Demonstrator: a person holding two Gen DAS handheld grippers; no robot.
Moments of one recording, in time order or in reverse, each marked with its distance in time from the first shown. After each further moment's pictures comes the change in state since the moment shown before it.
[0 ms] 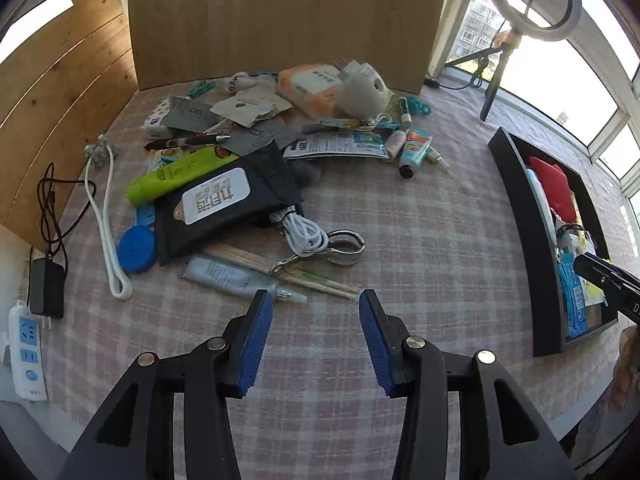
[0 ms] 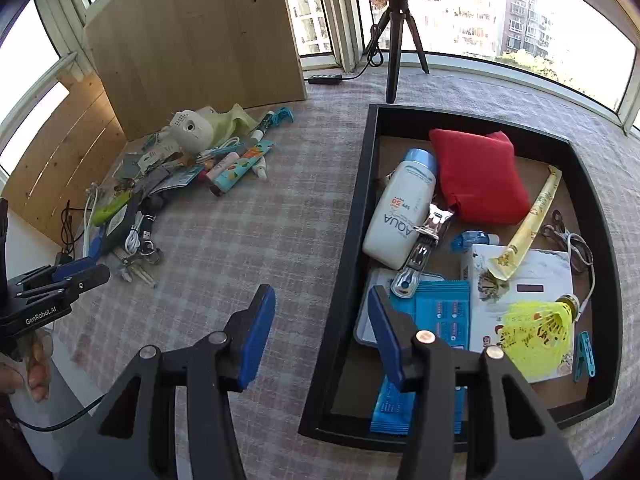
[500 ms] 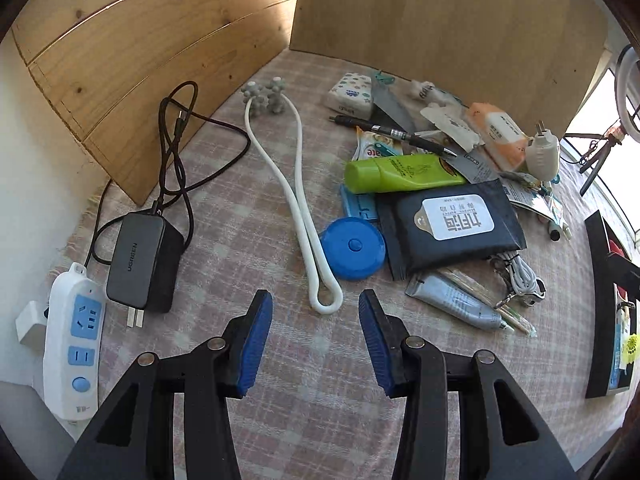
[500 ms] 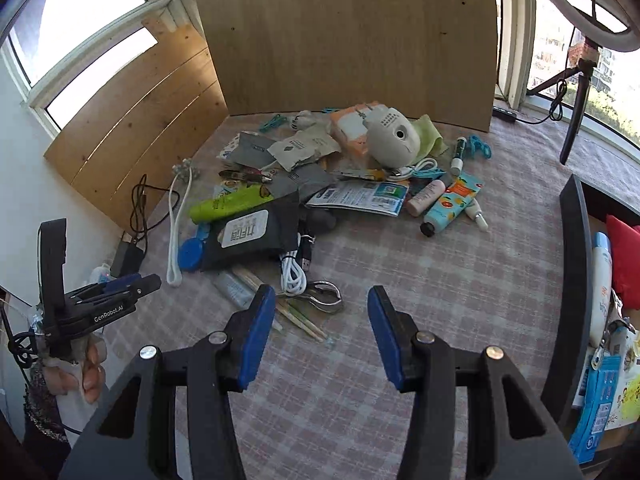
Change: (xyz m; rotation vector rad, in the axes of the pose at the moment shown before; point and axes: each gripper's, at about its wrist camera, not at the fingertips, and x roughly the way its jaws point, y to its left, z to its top) left arm 0.016 0.176 -0.004 -0.233 -0.014 0.090; right arm 0.065 0.217 0.052 -0.214 0.035 0.172
